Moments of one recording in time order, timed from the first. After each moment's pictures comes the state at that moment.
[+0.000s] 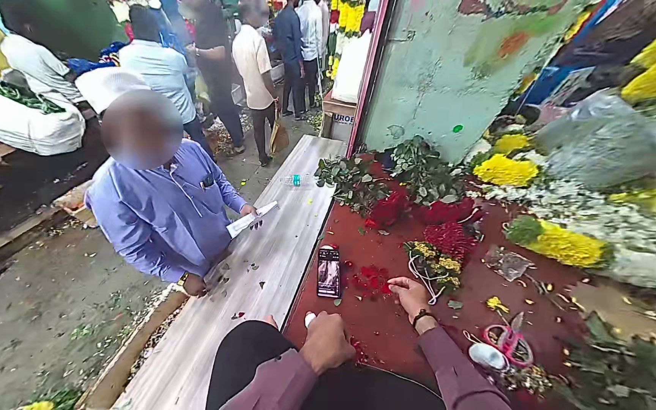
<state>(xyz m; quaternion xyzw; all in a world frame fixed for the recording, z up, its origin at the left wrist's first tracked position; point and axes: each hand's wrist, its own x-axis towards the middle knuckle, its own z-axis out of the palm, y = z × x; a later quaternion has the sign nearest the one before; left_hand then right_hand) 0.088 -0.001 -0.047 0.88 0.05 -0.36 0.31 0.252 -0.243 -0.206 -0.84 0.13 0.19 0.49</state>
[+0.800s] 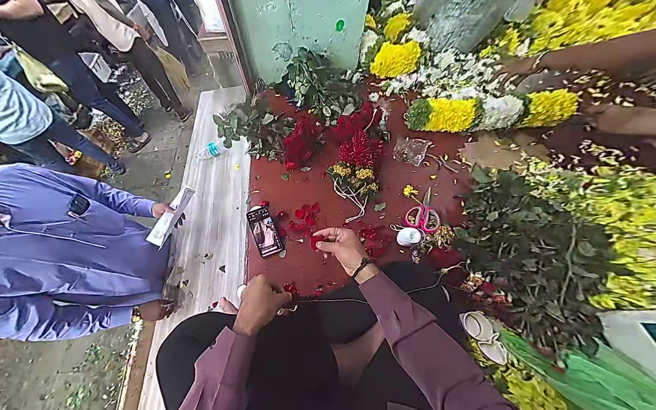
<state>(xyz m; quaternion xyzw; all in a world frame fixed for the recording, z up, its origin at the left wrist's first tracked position) 0.080 0.013 -0.051 0.88 0.10 -0.38 0.28 0.161 -0.231 -0.124 -0.67 0.14 0.24 0.69</state>
